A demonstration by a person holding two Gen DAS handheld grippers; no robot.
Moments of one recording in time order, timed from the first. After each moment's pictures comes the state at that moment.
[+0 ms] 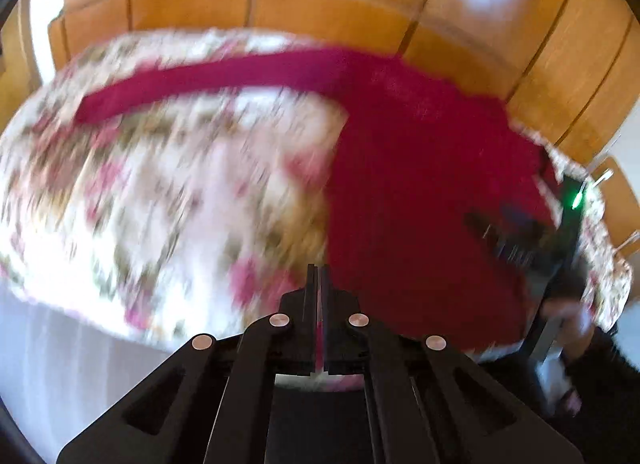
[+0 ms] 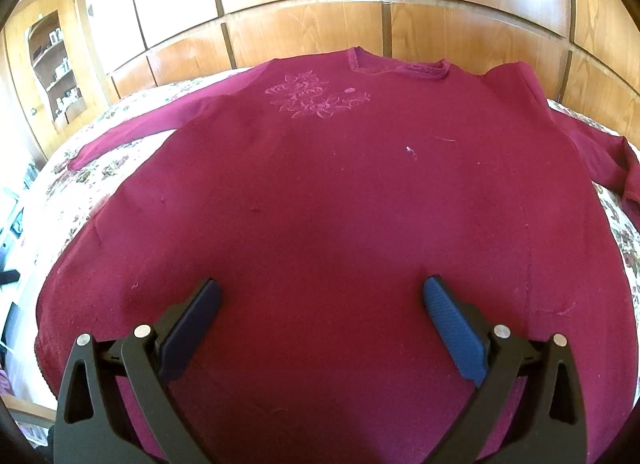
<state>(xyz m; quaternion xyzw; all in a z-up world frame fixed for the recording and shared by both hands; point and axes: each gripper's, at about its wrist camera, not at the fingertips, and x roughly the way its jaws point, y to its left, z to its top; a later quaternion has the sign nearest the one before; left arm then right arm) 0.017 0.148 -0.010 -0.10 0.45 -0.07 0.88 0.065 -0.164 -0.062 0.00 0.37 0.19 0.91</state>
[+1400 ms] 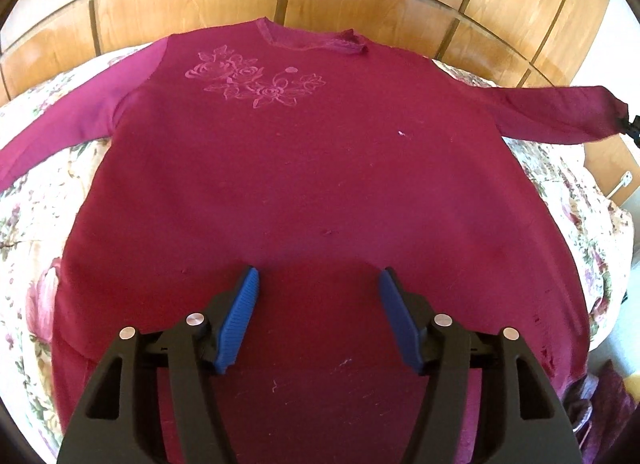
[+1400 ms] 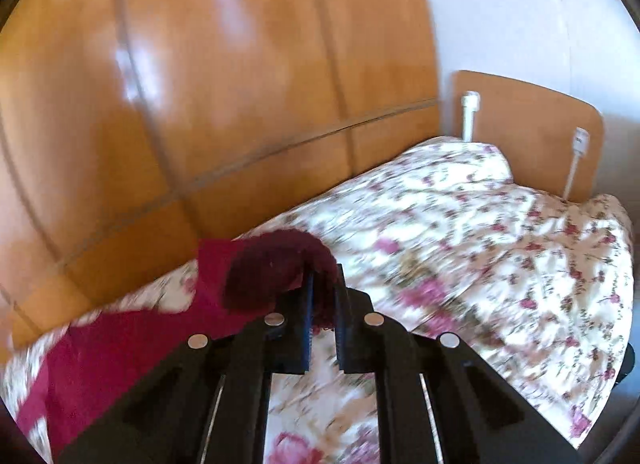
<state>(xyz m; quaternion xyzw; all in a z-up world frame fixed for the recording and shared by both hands) 0.143 -0.018 -0.067 -0.03 0.47 -0.17 0.86 0.057 -0.597 0.100 0.22 0.23 -0.22 0.92</state>
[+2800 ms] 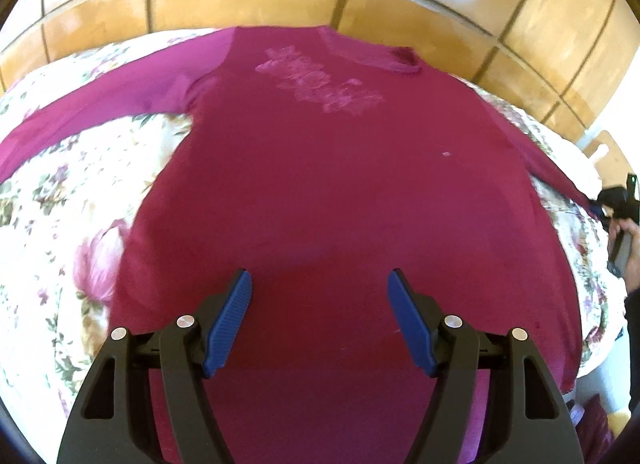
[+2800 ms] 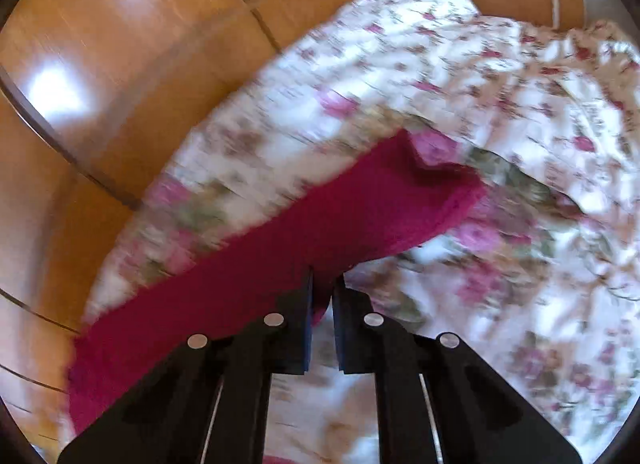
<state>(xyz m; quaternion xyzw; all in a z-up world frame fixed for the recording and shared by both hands) 0.130 0.025 -0.056 -0.06 0.48 -0.10 0.87 0.119 -0.635 -0.039 0.37 0.37 -0.25 0.82</state>
